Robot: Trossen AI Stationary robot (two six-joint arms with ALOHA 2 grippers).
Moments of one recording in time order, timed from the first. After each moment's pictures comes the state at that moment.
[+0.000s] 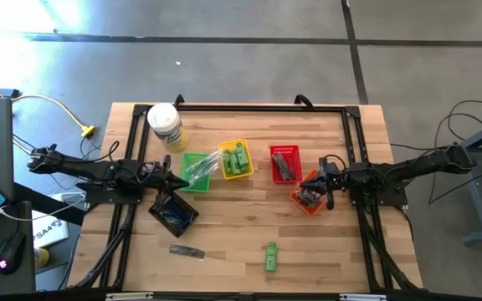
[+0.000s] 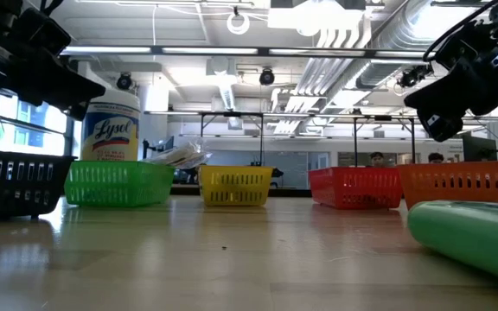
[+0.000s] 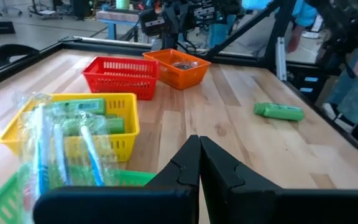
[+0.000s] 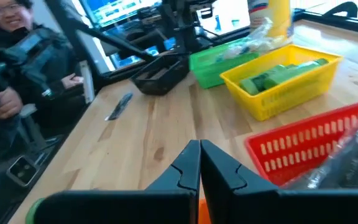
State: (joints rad) left arm -0.17 0.22 0.04 0.08 -0.12 -0.14; right arm 0.15 0.48 0.01 0.29 0.11 0.36
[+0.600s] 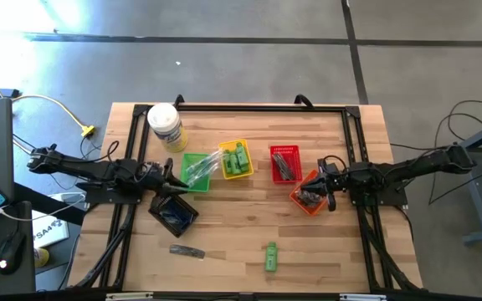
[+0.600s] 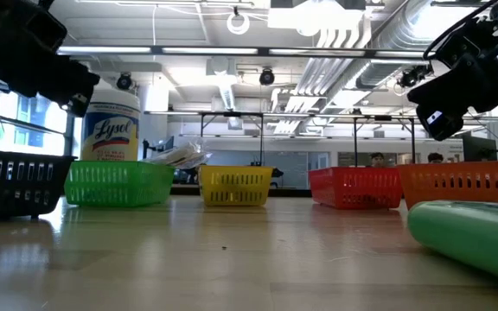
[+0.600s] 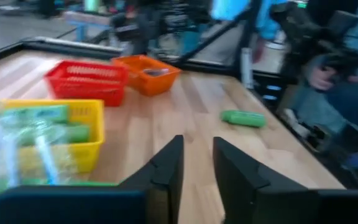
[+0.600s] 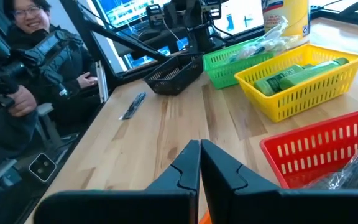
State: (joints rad) left arm -0.17 0.22 0.04 0.12 -0.01 -0.19; right arm 0.15 0.48 0.01 0.31 0.05 0.37
